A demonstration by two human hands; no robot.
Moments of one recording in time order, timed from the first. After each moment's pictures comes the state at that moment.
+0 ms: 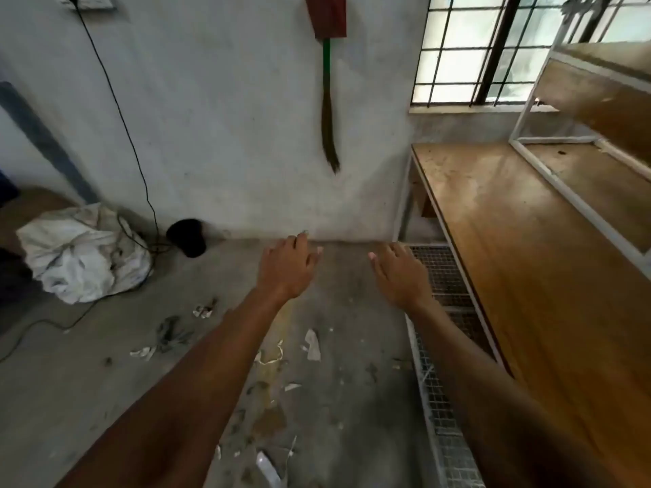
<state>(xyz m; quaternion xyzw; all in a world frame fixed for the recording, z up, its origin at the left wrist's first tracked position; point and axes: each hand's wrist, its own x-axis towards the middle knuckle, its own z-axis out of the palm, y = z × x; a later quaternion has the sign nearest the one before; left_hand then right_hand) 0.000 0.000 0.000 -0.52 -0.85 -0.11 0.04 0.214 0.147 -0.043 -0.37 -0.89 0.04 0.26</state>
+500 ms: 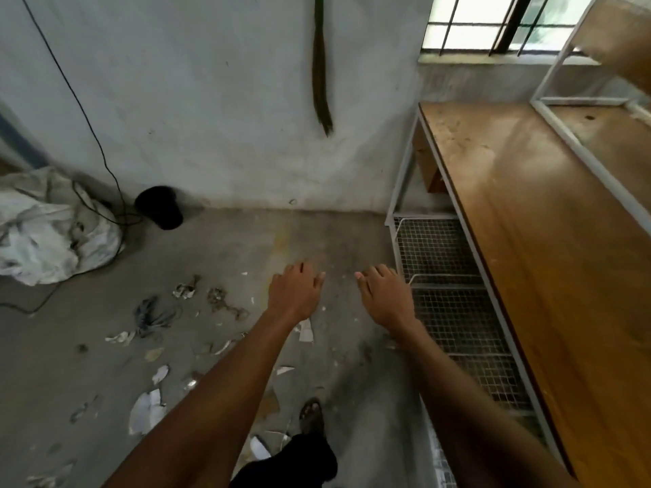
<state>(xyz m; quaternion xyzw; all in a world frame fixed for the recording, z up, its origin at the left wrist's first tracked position) -0.054 0.086 -0.123 -0.50 -0.85 -0.08 -0.10 0.130 0.202 -0.159 -0.41 -0.89 0.11 0.17</state>
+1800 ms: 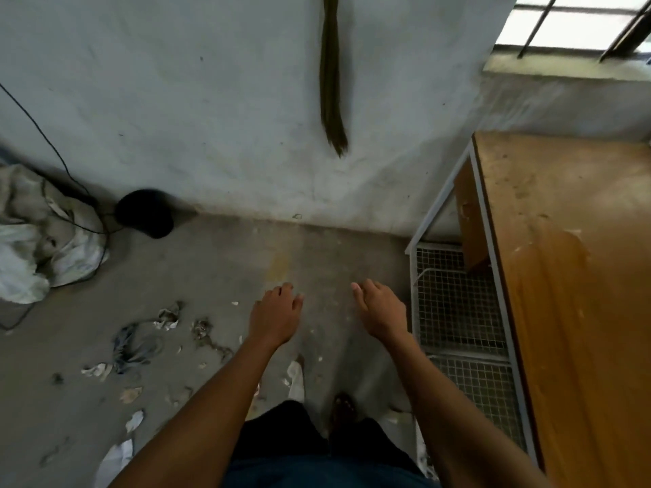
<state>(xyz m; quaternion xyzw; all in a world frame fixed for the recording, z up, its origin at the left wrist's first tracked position) -0.276 0.432 -0.201 -0.38 -0.90 -0.09 -0.21 -0.089 0.593 -0.211 -0.41 -0.88 0.23 0.07</state>
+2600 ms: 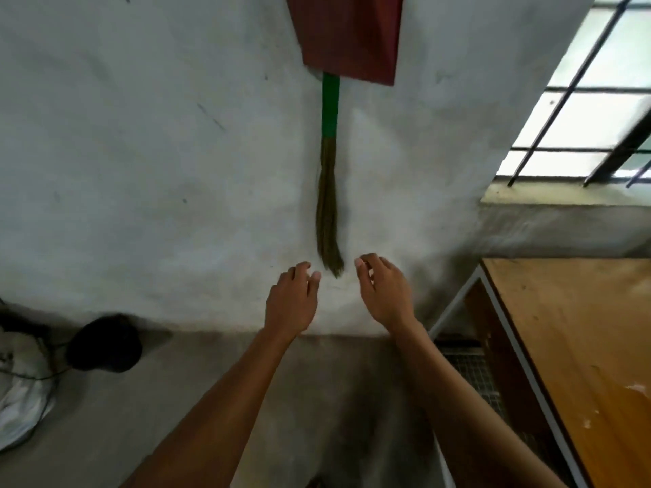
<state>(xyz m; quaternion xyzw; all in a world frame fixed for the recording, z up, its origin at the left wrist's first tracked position) -0.523 0.748 -0.068 -0.45 -0.84 -0.28 -0.09 -0.358 0.860 -0.054 -0.40 -0.84 0.20 0.31</state>
